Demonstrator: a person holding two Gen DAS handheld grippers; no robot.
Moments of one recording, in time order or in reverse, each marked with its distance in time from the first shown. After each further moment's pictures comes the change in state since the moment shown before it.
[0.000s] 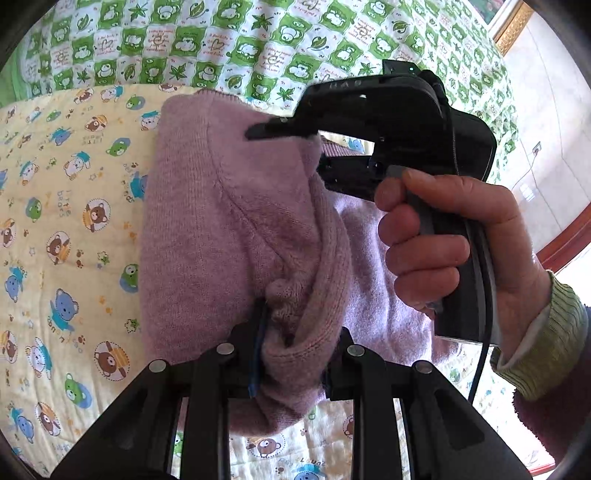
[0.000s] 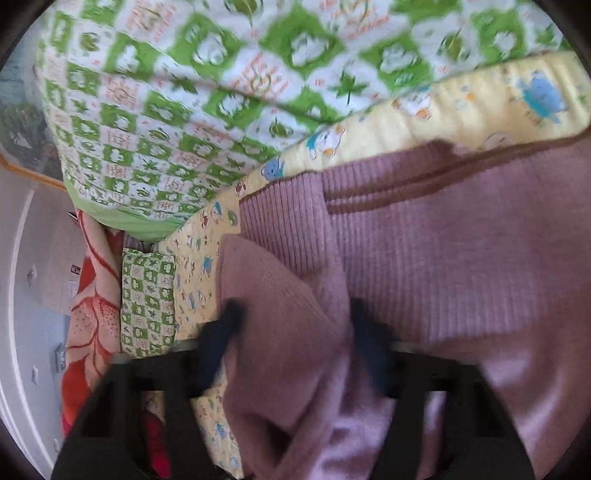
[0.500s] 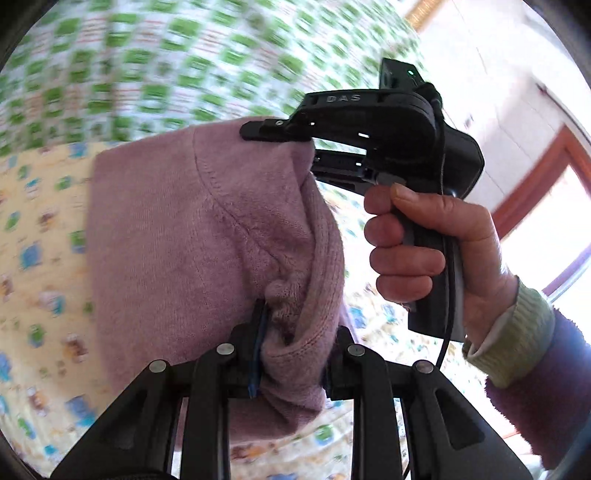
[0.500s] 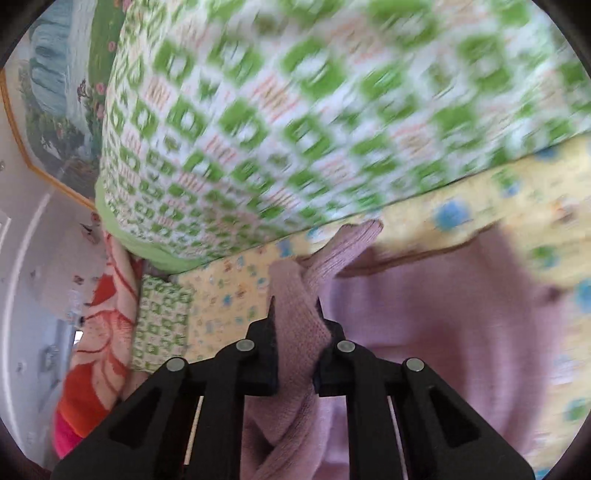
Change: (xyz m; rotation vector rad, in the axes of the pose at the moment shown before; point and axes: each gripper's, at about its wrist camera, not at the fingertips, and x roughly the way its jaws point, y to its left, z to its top) left arm 0.004 -0.117 0.016 0.185 0.015 -0.231; right arm -0.155 -0.010 0.001 -0.123 -0.232 -0.065
